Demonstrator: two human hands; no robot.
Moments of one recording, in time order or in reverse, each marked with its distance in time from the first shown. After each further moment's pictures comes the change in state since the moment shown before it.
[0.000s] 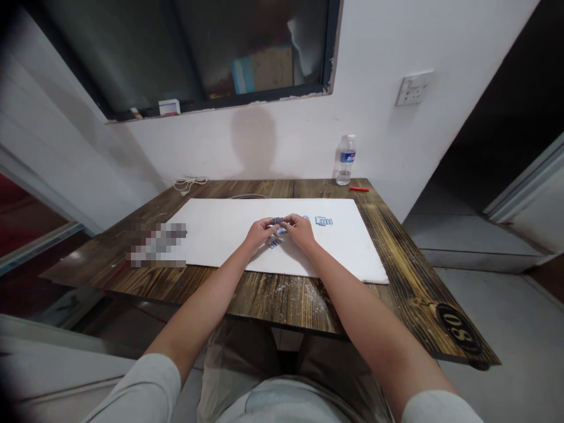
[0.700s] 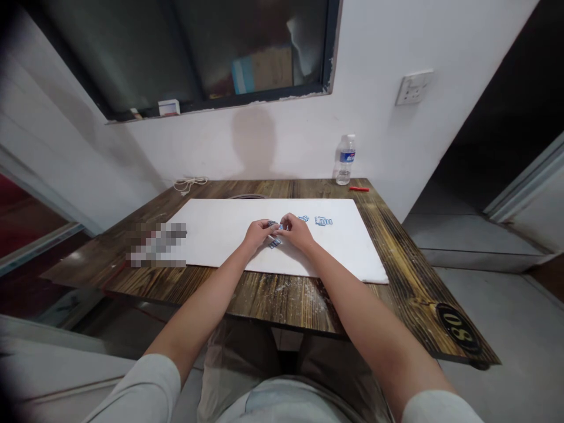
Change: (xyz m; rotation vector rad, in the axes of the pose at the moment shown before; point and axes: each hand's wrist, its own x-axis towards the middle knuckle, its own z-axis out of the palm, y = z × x) left_hand 0.004 -0.010 -0.004 0.019 0.045 0.017; right_hand -0.001 0.001 -0.001 -0.044 -0.163 -0.105
